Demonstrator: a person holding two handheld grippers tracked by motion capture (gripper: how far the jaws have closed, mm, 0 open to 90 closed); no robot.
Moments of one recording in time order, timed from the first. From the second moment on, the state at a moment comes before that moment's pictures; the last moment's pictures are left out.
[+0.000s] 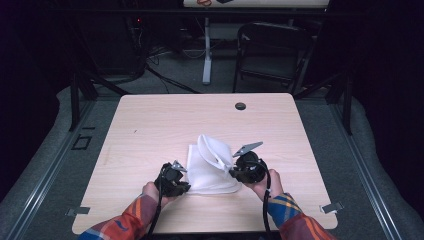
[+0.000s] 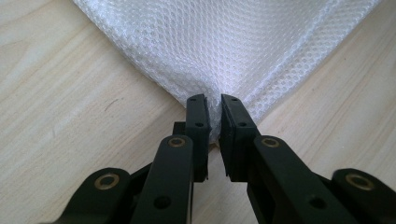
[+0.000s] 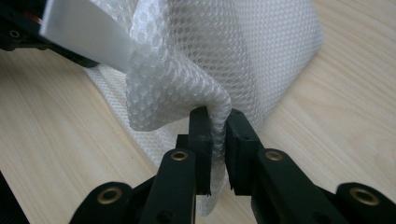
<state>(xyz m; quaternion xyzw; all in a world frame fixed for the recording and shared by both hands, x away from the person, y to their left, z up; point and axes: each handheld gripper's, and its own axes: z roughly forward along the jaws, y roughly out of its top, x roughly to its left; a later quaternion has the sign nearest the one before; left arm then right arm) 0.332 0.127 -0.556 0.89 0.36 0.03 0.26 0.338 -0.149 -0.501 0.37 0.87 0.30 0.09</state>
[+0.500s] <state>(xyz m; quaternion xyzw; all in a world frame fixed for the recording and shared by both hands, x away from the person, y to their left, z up) 0.333 0.130 -0.555 0.90 0.36 0.04 0.25 0.339 -0.180 -0.510 0.42 0.85 0.30 0.08</state>
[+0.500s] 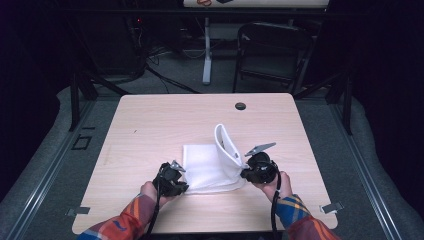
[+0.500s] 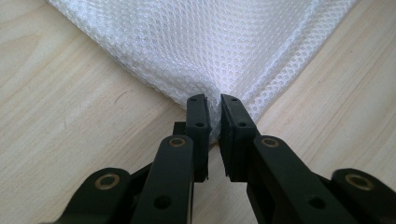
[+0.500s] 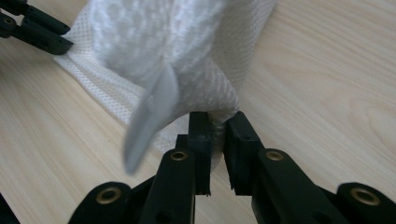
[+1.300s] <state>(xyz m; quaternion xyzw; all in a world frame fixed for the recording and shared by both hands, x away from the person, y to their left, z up) 0.338 0.157 -0.549 0.90 0.38 0.04 0.21 0.331 -0.234 -0.513 0.46 0.85 0.26 0.06</state>
